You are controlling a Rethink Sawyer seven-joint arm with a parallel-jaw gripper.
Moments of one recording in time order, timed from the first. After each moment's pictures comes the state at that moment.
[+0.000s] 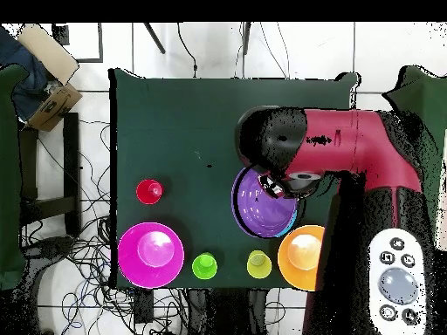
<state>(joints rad) -0.41 -0.87 0.15 1.37 -0.46 1.37 1.09</state>
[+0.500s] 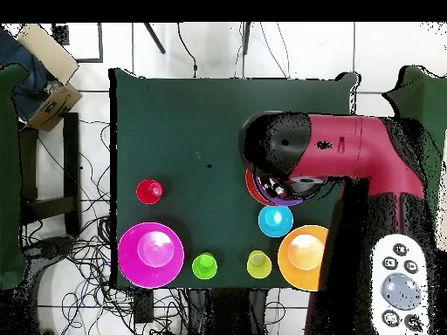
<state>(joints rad) -0.41 -0.87 0.13 1.39 -0.44 1.32 1.09</state>
